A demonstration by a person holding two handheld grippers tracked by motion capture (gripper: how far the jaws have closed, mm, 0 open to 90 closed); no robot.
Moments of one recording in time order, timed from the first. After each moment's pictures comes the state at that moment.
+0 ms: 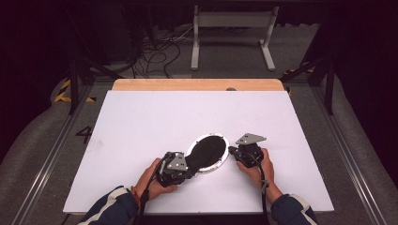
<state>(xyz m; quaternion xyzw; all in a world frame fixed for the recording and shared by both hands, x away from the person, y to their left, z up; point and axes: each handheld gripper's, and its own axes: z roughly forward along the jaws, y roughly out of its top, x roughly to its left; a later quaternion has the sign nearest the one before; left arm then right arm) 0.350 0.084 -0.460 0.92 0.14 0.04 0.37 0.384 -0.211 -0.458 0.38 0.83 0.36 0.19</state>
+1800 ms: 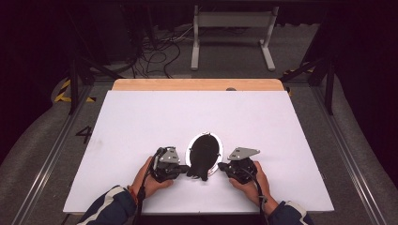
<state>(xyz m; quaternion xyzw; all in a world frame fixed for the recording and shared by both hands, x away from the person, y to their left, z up) 0.361 0.099 -0.465 0.90 0.21 0.04 0.39 0.343 -0.186 -0.460 0.34 0.85 0.38 0.13</state>
